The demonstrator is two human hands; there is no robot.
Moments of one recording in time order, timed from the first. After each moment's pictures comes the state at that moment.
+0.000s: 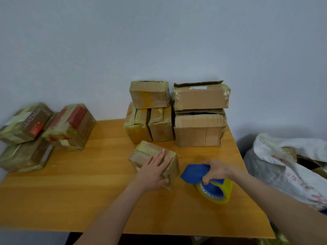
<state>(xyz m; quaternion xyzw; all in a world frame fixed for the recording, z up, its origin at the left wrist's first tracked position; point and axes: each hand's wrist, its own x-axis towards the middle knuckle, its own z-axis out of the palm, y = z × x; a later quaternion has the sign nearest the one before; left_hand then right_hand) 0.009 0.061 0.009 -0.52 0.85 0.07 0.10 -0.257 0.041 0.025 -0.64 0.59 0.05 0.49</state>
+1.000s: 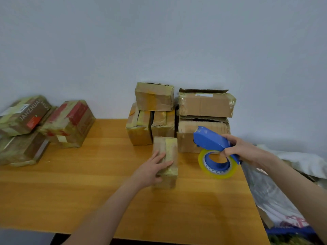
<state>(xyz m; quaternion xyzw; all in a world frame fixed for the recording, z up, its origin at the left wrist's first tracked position) 0.026 0.042 0.022 -0.53 0.83 0.17 0.05 -0.302 0.014 0.105 -0.58 0.55 -0.21 0.57</state>
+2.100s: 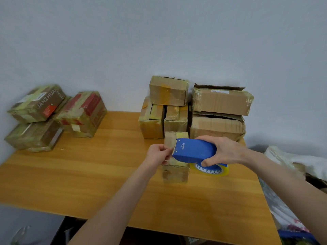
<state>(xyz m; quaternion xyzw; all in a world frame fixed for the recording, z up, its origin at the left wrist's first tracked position) 0.013 0.051 0.067 -0.68 0.41 0.50 -0.35 -0.216 0.022 0.113 -0.82 0.47 -0.03 0.32</state>
